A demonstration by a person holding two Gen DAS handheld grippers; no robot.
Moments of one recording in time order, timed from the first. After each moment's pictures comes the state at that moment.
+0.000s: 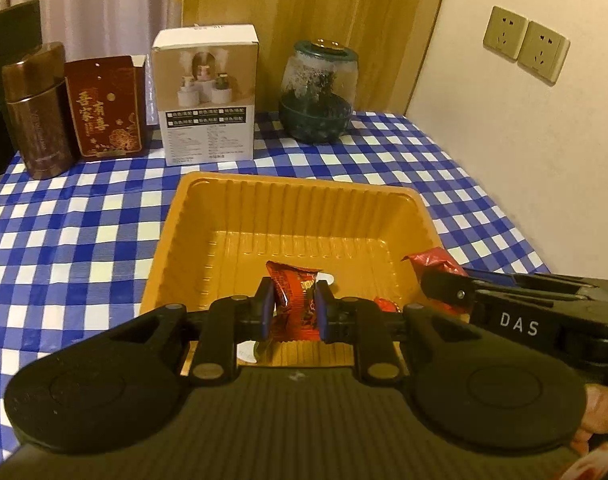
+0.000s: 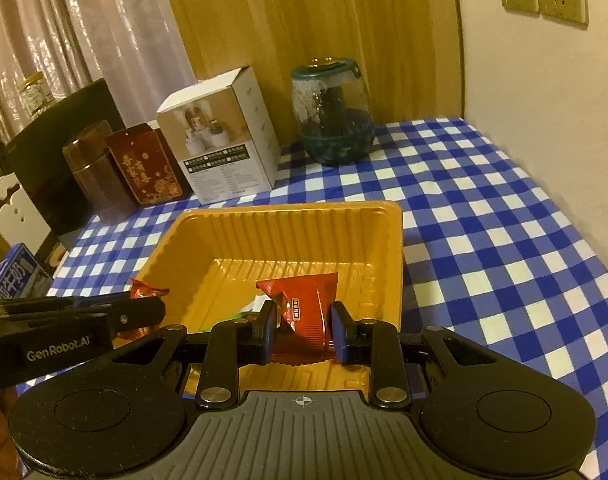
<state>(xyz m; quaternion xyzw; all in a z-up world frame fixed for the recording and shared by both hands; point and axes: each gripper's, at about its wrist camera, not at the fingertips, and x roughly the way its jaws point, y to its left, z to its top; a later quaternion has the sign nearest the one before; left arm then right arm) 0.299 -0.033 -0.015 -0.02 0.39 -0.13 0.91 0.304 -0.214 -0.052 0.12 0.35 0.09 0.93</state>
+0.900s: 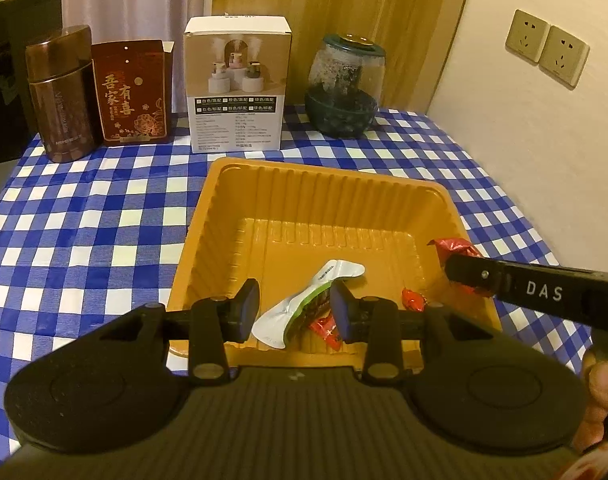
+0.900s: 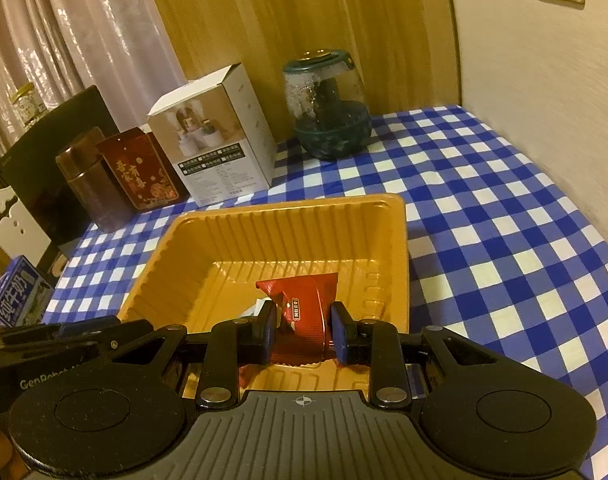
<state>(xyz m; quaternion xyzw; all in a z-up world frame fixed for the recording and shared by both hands) 0.294 -0.010 -0.021 -0.03 0.40 -0.10 0.91 0.313 -0.214 -0.055 0.14 0.35 0.09 0.92</state>
